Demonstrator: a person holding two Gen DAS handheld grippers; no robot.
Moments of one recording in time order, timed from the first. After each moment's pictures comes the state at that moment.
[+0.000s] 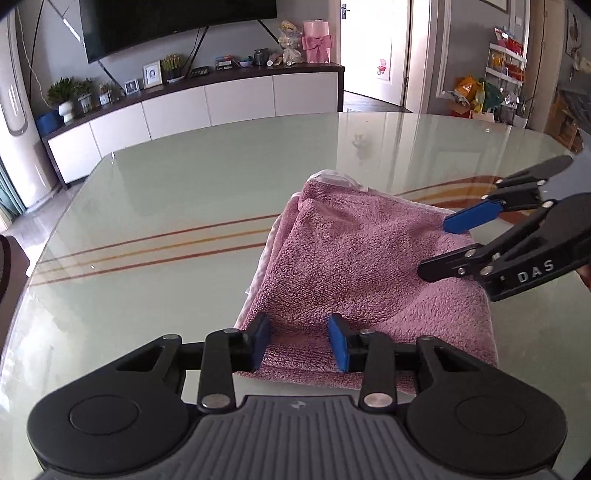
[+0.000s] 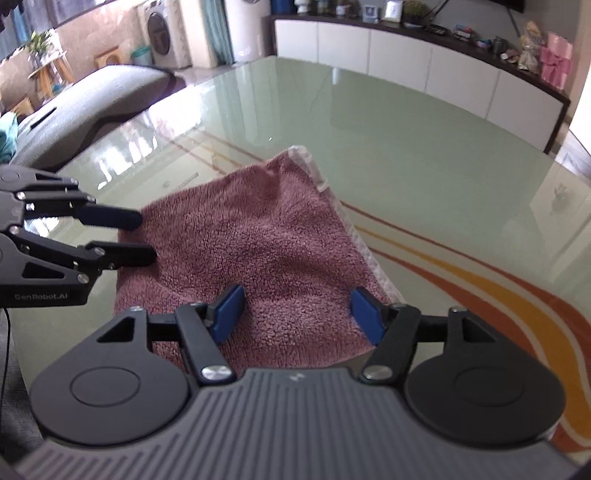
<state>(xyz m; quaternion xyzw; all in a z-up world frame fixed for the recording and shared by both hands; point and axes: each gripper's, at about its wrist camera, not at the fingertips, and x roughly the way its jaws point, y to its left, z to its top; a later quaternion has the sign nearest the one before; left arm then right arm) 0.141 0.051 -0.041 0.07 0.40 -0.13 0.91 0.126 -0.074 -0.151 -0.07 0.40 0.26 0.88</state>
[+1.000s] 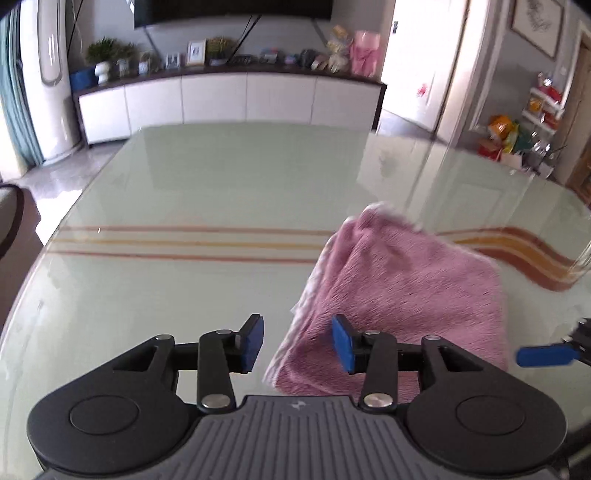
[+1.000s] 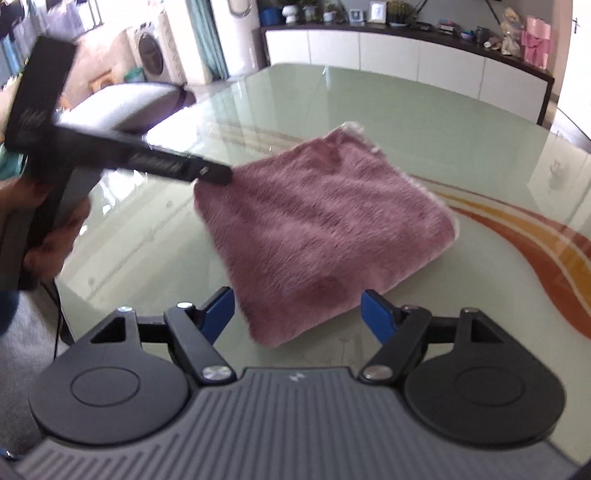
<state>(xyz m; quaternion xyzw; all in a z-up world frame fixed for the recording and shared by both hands) 0.168 0.082 -0.037 -0.01 0.42 -0.08 0.91 0.046 -0.052 -0.155 -0.06 0.41 0.25 0.88</state>
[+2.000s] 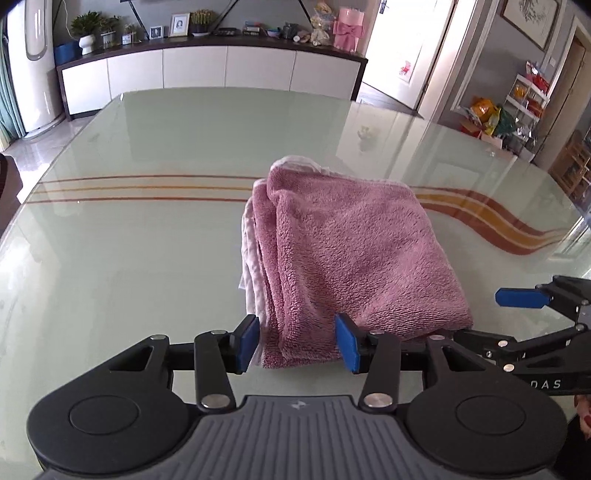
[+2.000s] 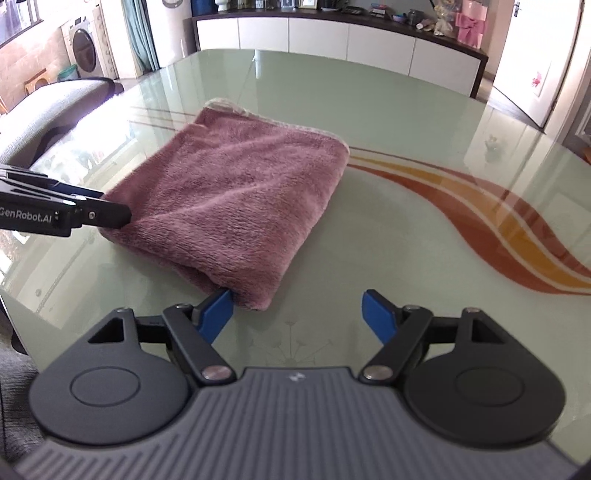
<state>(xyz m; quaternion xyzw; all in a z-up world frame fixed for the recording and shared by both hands) 0.099 0.056 -0.032 -0.04 0.43 -0.11 0.89 0.041 -0.099 -0.154 -0.05 0.42 0.14 0.90</state>
